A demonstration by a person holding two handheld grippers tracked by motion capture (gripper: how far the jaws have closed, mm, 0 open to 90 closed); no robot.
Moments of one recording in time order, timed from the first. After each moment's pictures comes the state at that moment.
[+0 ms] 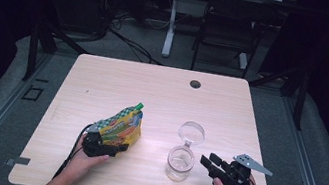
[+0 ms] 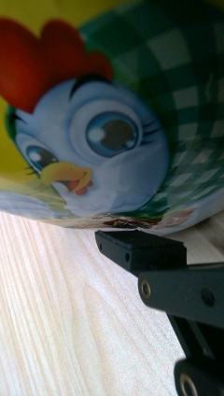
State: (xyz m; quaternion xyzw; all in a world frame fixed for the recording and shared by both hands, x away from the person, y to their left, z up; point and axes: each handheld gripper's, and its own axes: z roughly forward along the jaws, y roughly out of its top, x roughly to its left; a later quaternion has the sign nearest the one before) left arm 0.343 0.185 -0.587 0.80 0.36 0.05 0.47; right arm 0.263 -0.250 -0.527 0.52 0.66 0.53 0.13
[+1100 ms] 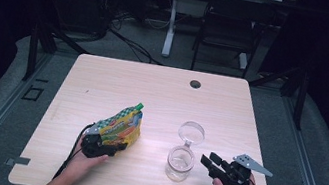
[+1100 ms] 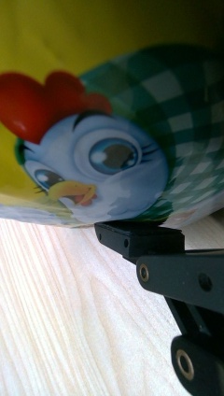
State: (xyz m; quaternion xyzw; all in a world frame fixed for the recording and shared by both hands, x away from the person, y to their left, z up) left arm 0.338 0.186 -0.582 0.81 0.34 0.09 0.46; right arm 0.262 -0.249 -0.526 0.51 0.67 0.53 0.14
